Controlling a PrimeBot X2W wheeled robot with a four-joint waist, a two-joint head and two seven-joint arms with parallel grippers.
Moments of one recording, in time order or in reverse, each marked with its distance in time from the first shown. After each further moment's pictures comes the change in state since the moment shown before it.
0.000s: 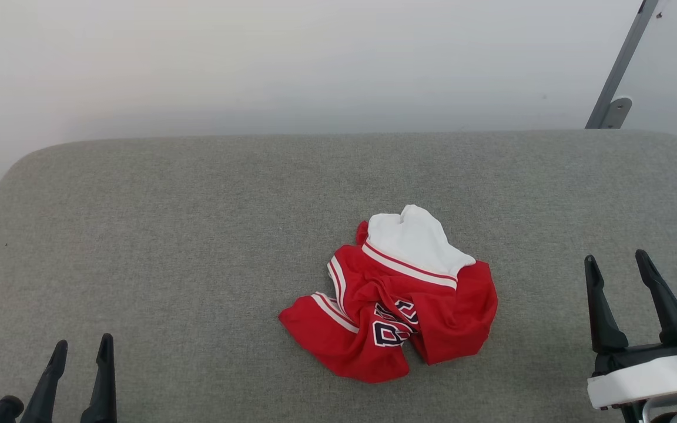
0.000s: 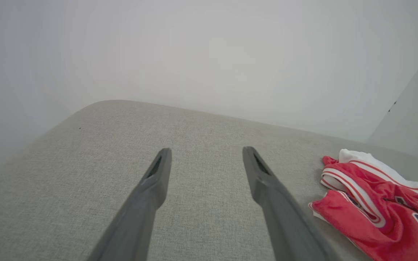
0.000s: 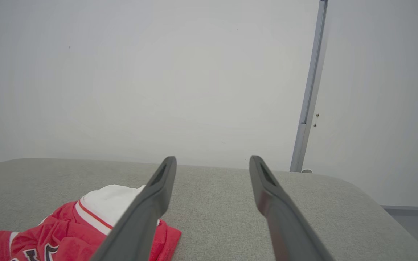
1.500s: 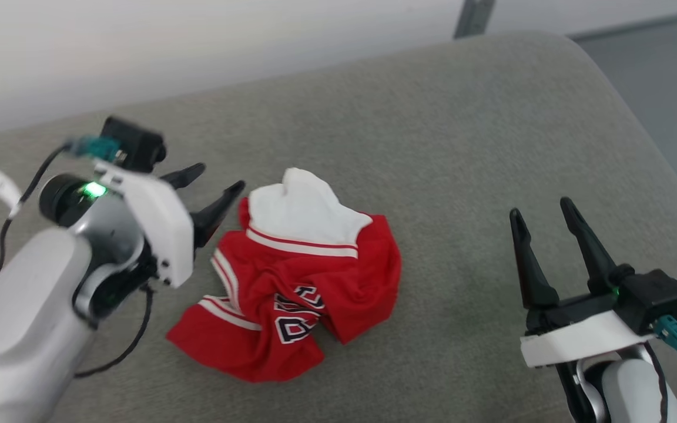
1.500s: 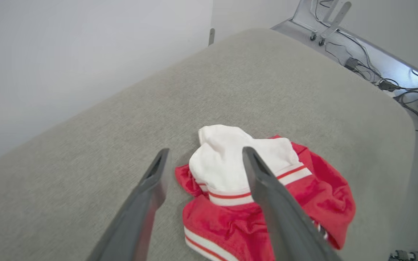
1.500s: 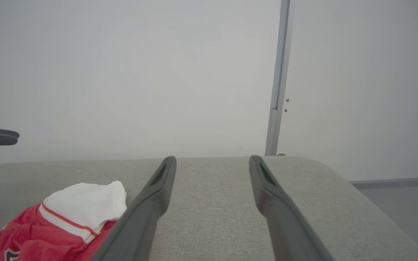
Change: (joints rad) left arm -0.842 0.312 -0.673 0.122 -0.331 0.000 0.621; right arm -0.147 0.064 0.156 0.006 -0.005 0.000 0.000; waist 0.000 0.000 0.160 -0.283
